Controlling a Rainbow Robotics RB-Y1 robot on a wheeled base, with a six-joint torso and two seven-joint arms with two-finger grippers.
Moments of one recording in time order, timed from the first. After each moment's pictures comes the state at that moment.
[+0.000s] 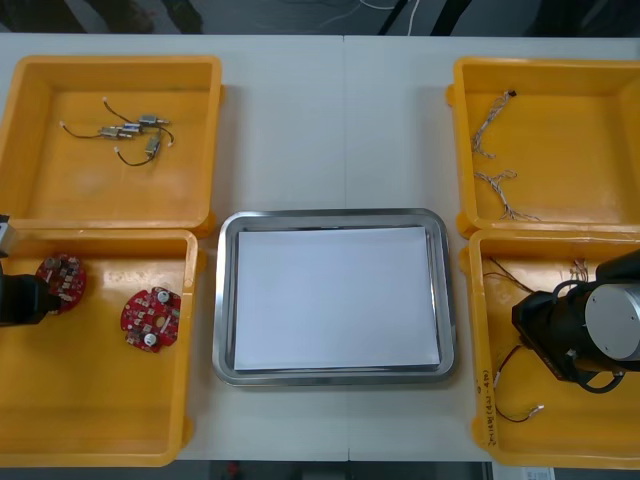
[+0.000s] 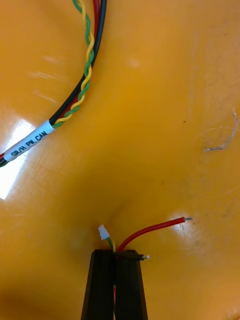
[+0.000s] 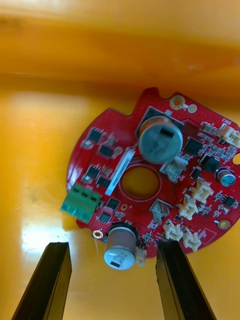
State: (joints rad) right arm 0.02 -0.32 -0.10 -2.06 -0.34 1.64 0.55; left arm 0.07 0.89 0.12 -1.81 0.89 1.24 -1.37
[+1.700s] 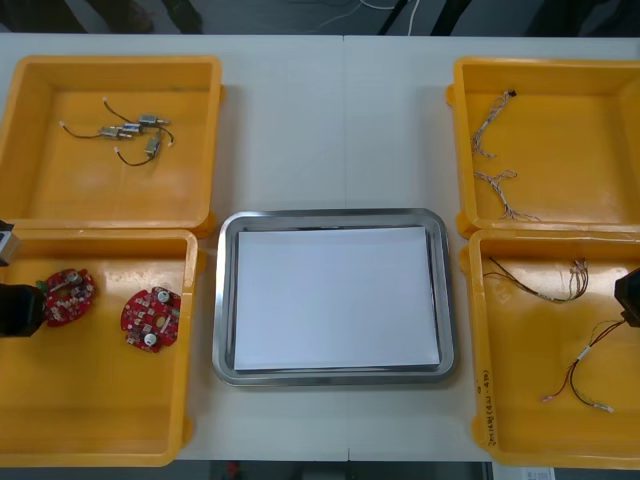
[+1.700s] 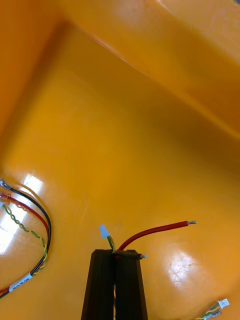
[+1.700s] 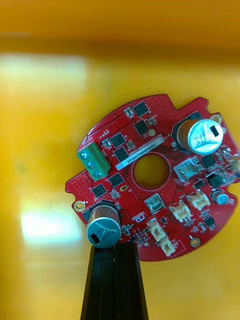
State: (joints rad) right arm 0.01 -0.54 -0.31 -2.03 -0.46 1.64 0.55; left arm 0.08 0.90 0.14 -1.84 0.92 1.33 -1.42
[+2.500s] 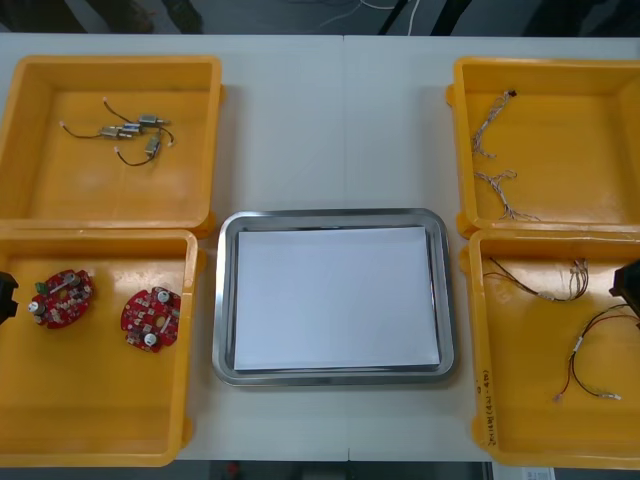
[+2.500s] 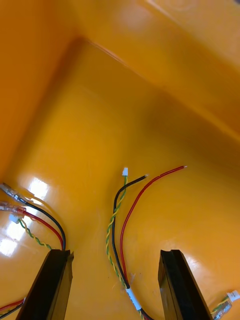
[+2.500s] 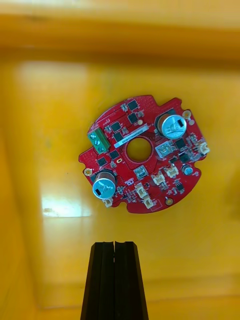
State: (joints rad) right arm -0.03 -0.55 -0.31 -1.99 -0.46 1.63 0.55; left arm 0.05 0.90 0.28 -1.91 0.98 1.55 -1.42
